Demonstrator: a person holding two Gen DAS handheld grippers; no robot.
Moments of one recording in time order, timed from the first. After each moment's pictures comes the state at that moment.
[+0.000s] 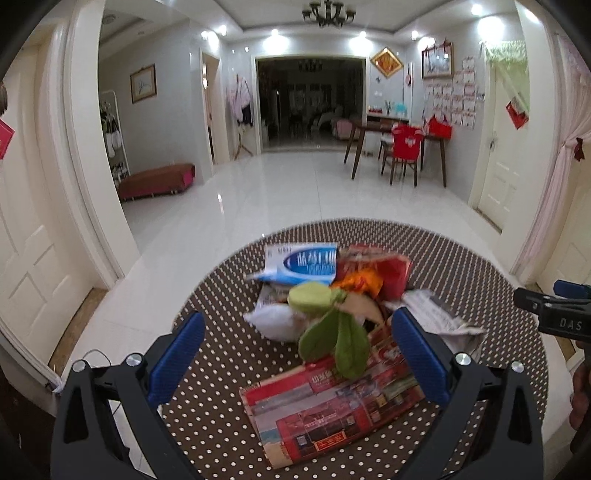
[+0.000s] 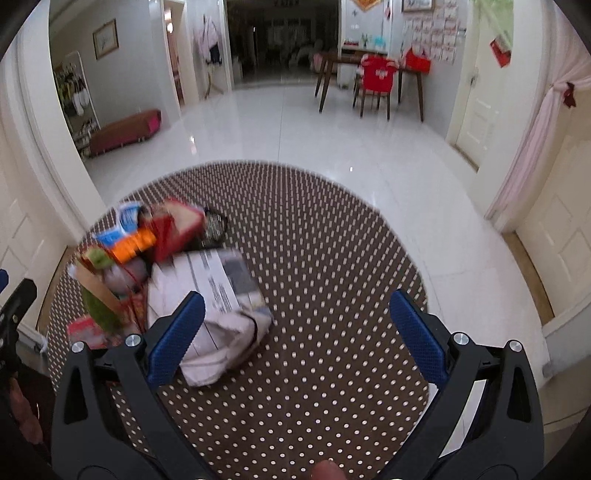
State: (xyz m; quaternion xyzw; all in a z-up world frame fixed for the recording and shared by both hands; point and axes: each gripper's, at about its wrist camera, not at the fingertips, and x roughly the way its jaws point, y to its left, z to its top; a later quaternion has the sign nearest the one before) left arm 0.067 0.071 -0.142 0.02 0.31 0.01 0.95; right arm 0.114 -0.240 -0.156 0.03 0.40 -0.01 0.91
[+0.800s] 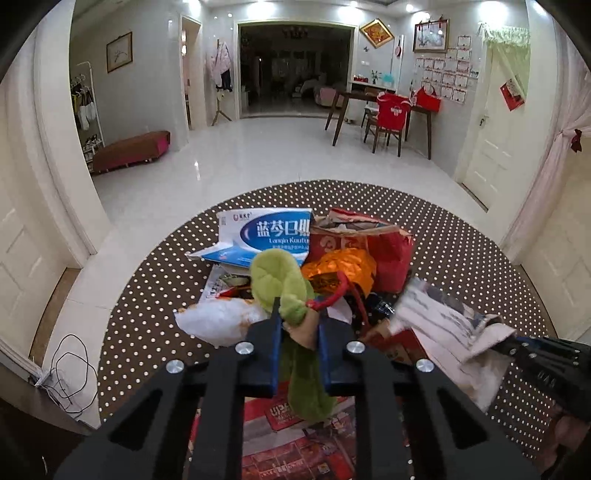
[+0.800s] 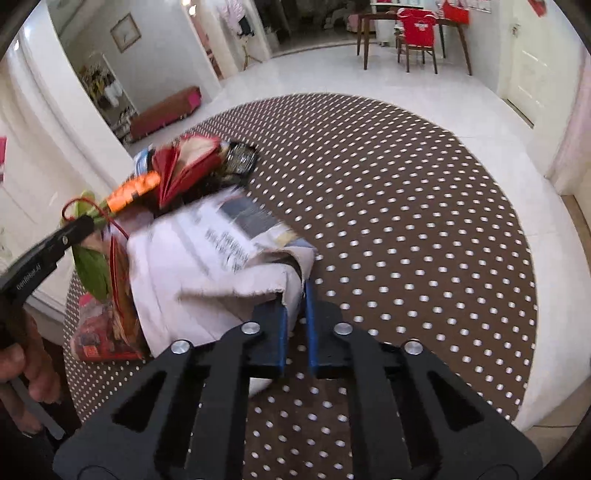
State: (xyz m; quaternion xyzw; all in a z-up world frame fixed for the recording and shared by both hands) left arm 0.134 0.055 -0.190 0.00 0.37 -0.02 0.93; right arm 0.130 -0.245 -0.239 0.11 0.45 0.10 0.88
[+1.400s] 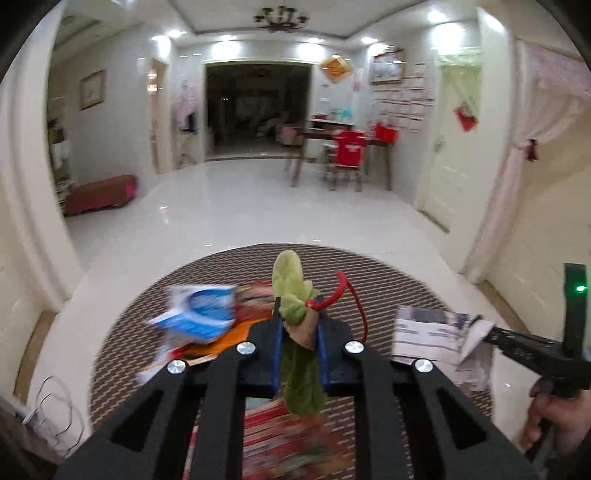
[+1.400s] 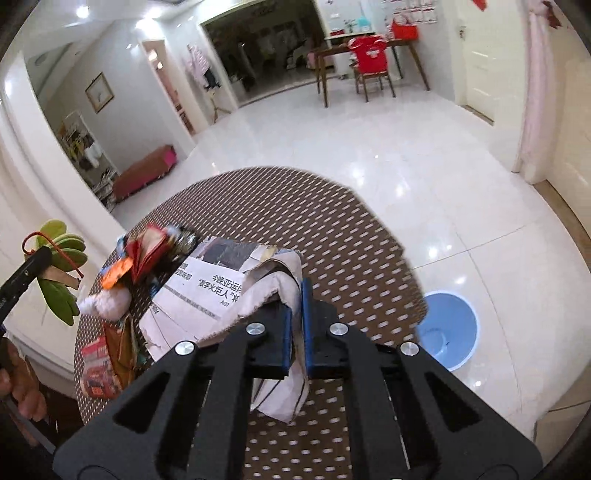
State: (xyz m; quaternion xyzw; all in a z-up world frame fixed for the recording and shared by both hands) left arm 0.105 -0.017 -0.113 0.01 0.29 -0.12 0.95; right arm 0.103 -0.348 -0.192 0.17 0.38 0.03 0.91
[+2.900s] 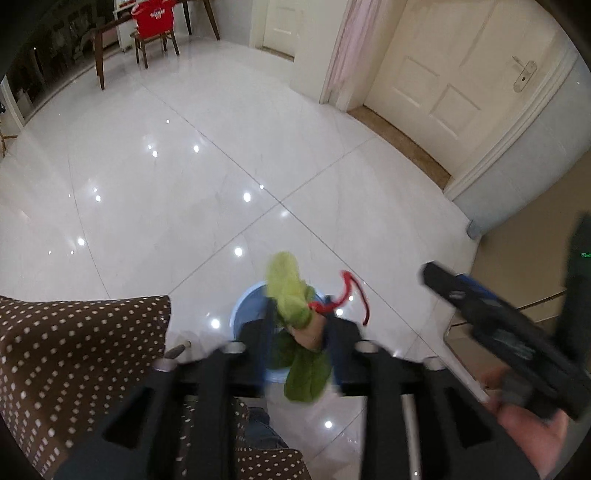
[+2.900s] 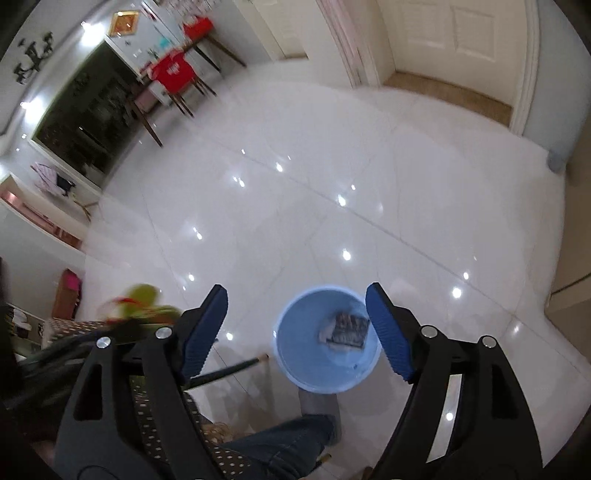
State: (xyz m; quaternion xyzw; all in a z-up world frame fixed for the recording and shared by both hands) left arm 0.288 -0.499 -0.319 0.16 0.54 -0.36 0.74; right arm 0.124 -0.661 -0.317 0.37 0.38 -0.23 0.82
